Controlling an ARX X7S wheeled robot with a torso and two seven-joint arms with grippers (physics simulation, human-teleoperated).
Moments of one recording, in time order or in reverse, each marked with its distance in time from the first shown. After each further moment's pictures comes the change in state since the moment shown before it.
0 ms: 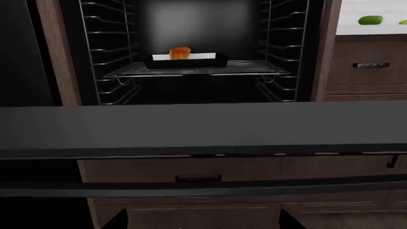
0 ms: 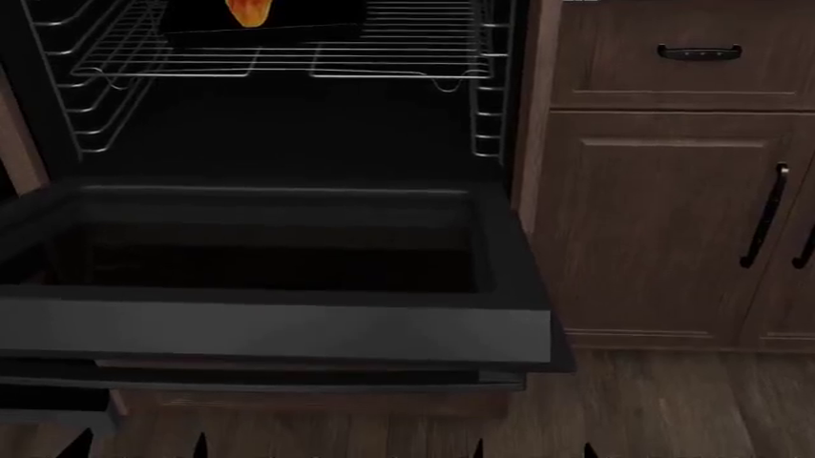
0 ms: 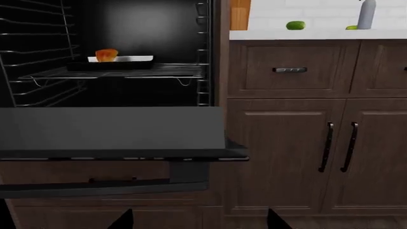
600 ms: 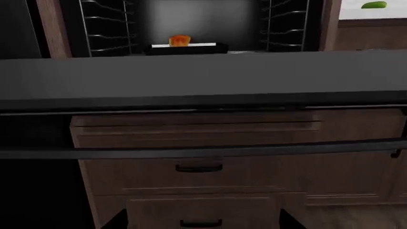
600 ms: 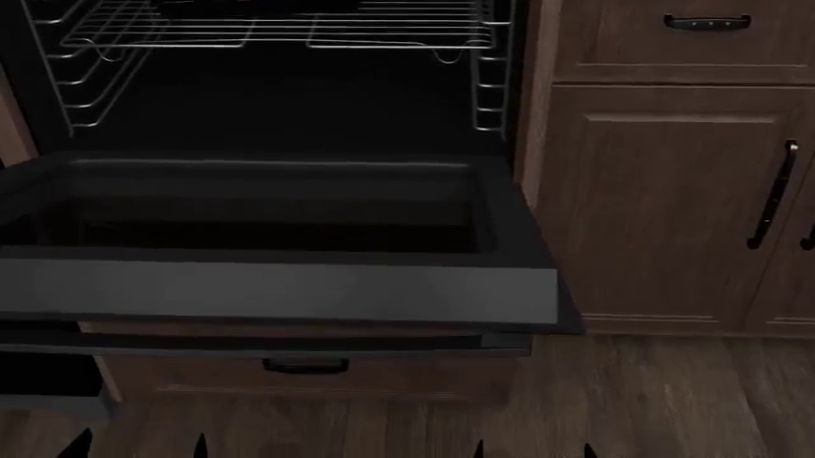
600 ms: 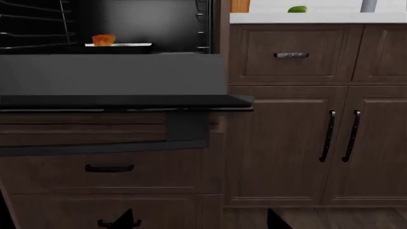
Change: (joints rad) left arm -0.001 -0.031 0.038 0.002 -0.024 0.006 -0.039; right arm 0.006 0.030 -0.037 0.009 0.027 -0.005 0.036
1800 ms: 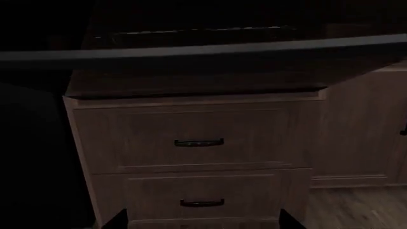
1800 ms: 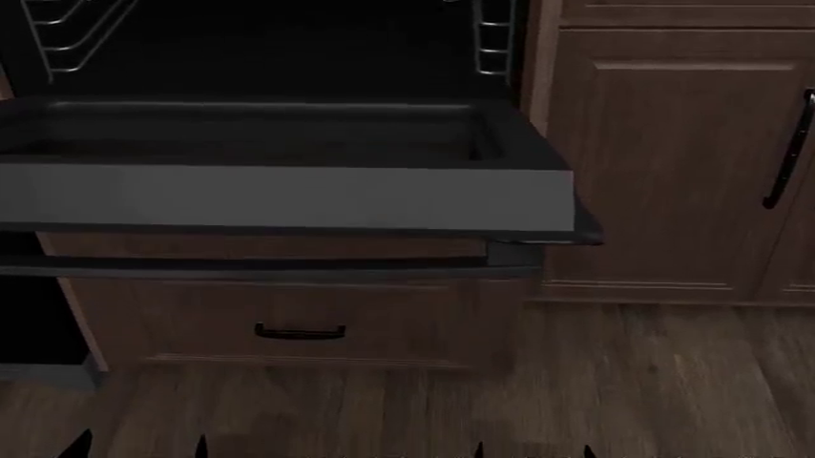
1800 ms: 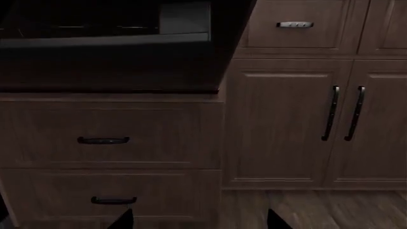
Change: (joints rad) left arm -0.005 -0.040 0.053 -0.003 -0.026 0.008 -0.053; right arm 0.004 0.040 -0.051 -0.007 0.032 0.009 0.054
